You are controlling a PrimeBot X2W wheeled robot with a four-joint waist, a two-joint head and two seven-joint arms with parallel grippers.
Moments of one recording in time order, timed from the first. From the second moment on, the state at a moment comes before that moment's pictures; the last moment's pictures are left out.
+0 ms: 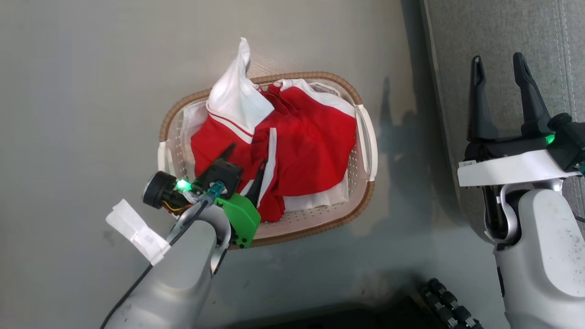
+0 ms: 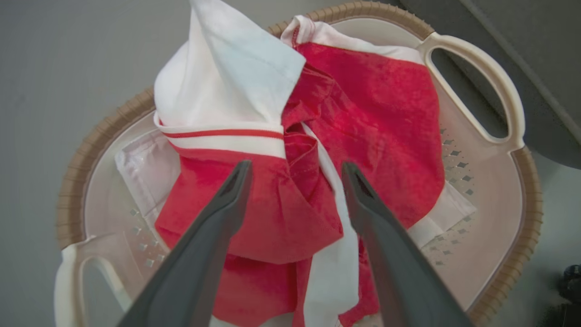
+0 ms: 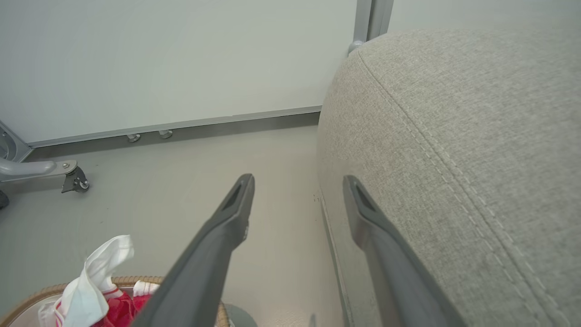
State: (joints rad) left arm -0.66 0.05 -0.59 0.88 -0.20 -0.07 -0.26; right arm -0.43 -0.05 -0.04 0.07 0.20 0.13 -0.26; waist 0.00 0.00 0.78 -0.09
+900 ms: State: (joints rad) left arm -0.75 0.07 -0.54 0.97 -0.25 0.03 -0.26; right arm -0.46 -0.05 -0.01 0.08 0.26 0.13 -0.26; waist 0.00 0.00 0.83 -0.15
